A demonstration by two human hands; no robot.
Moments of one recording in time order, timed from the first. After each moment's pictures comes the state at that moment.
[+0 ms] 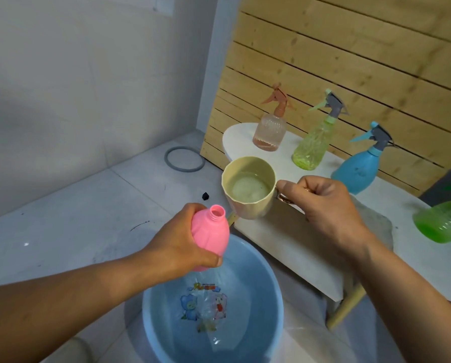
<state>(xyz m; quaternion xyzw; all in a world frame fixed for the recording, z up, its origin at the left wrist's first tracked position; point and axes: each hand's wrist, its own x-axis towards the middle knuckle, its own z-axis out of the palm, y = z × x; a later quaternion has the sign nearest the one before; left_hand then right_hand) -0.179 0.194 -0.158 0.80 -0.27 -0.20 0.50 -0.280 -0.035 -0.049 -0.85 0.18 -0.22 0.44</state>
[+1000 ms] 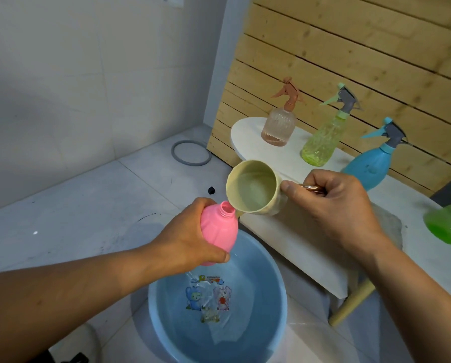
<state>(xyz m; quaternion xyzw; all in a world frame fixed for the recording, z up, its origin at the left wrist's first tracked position) -0.182 0.195 -0.159 0.80 -0.28 -0.20 0.49 -0.292 -0.021 -0.042 -0.90 0.15 -0.24 0.33</state>
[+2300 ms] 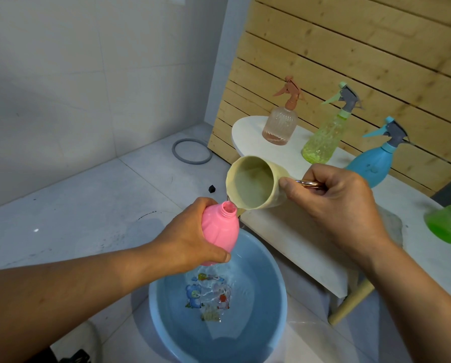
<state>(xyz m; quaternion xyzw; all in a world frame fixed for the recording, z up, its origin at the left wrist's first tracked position) -0.182 0.194 -0.166 0.80 -0.30 -0.20 0.48 -0.293 -0.013 -0.038 -0.92 0.12 -0.27 0.27</state>
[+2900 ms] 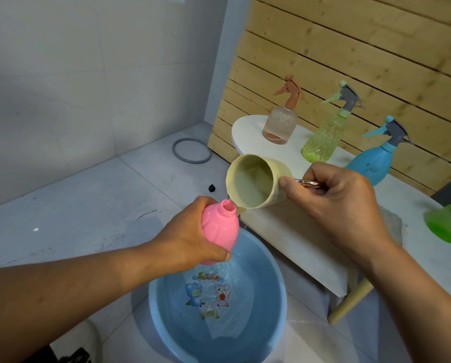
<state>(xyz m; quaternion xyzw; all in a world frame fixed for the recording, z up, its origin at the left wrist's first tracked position) -0.181 0.194 -0.167 0.80 -0.30 -0.20 0.49 -0.296 -0.010 -0.036 -0.92 0.11 -0.28 0.25</state>
